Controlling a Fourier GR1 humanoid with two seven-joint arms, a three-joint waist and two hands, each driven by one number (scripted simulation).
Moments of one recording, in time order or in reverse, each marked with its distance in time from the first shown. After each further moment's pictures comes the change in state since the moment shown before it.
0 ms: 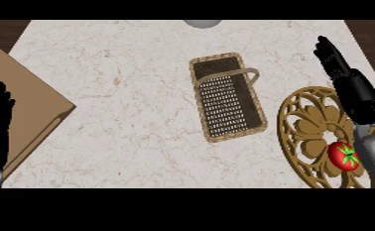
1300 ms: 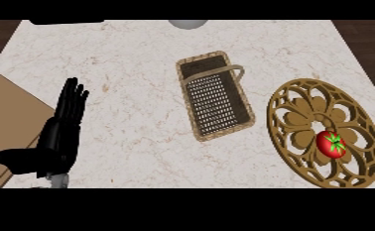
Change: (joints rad) left arm -0.018 -0.276 -0.173 -0.168 0.053 -0.065 -0.140; right arm 0.672 -0.360 -0.353 -0.687 0.202 -0.012 0.266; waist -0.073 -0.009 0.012
